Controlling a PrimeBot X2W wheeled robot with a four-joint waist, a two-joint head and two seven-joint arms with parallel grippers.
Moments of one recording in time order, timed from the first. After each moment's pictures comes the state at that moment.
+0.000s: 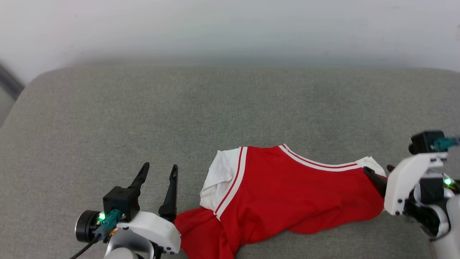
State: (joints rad) left arm -0.19 0.49 -0.64 0.01 -0.65 0.39 -0.20; right arm -0.27 -0.27 0.02 0.25 0.41 0.13 0.62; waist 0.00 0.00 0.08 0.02
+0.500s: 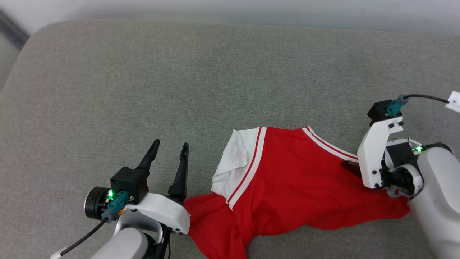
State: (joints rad) left arm -0.29 0.45 -0.65 0.03 -0.64 0.35 -0.22; right arm -0.57 -0.31 0.28 0.49 0.46 0.13 0.88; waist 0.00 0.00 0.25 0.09
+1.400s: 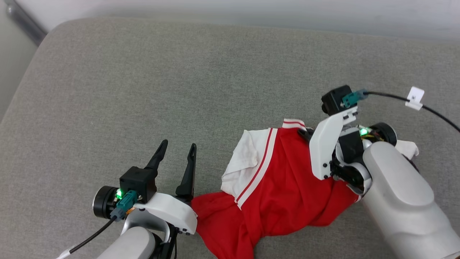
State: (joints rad) left arm -0.31 0.42 -0.67 0.06 -0.64 0.34 -0.22; right arm -0.69 -0.18 0.45 0.59 0.49 0.13 0.48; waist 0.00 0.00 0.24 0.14
